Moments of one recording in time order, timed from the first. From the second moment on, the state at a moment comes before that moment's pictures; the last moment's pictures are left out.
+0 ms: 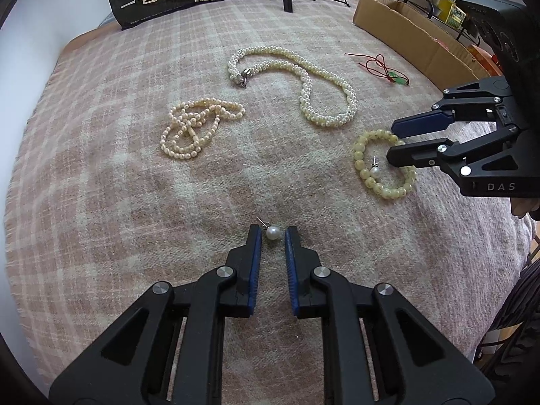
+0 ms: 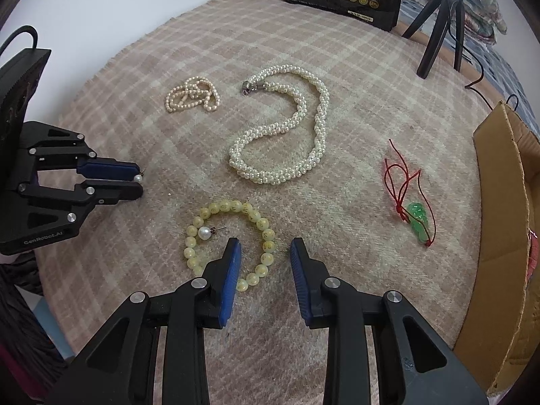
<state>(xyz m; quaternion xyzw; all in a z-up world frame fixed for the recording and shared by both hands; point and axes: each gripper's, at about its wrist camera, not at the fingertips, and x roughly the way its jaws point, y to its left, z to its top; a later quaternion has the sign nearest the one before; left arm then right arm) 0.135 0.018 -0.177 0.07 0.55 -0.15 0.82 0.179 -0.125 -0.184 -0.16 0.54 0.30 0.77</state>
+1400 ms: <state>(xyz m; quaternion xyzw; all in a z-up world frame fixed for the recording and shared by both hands) 0.113 0.014 -0.126 0.05 0.48 -0.14 0.86 0.149 -0.114 -0.109 -0.23 0.43 0.28 0.83</state>
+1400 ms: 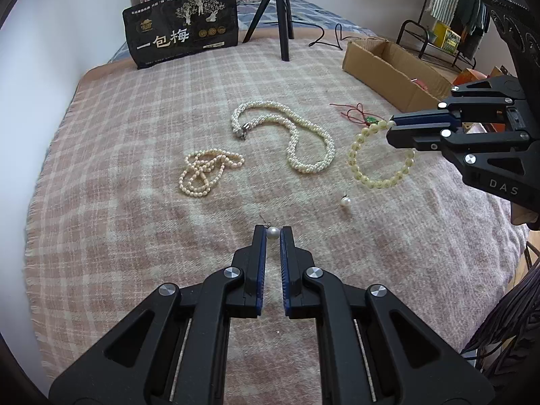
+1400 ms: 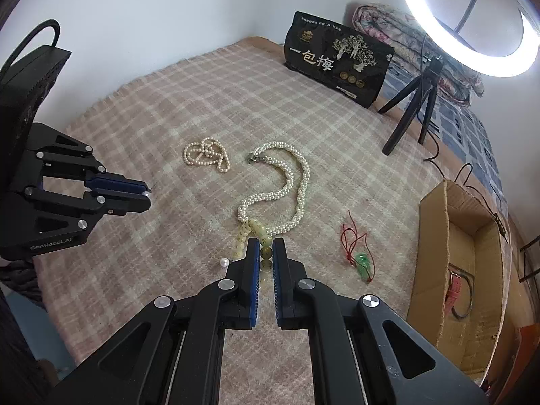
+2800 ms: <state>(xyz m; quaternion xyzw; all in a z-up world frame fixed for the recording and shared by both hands) 0.208 -0.164 -0.072 0.04 0.40 -0.25 0.88 0.160 -0.328 -0.054 -0.10 0.41 0.10 0.90</state>
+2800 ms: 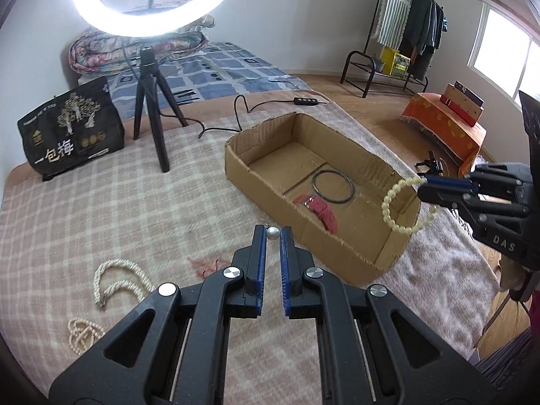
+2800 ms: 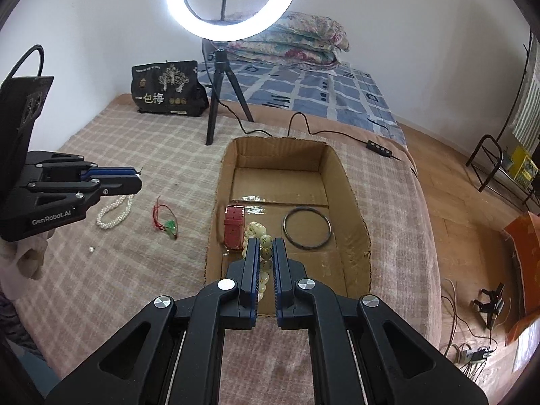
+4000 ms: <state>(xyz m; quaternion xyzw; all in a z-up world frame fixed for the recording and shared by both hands) 0.288 -0.245 -0.096 0.05 0.43 -0.25 0.87 0.185 -0.344 -0.082 -0.08 0.44 0.11 0.89</state>
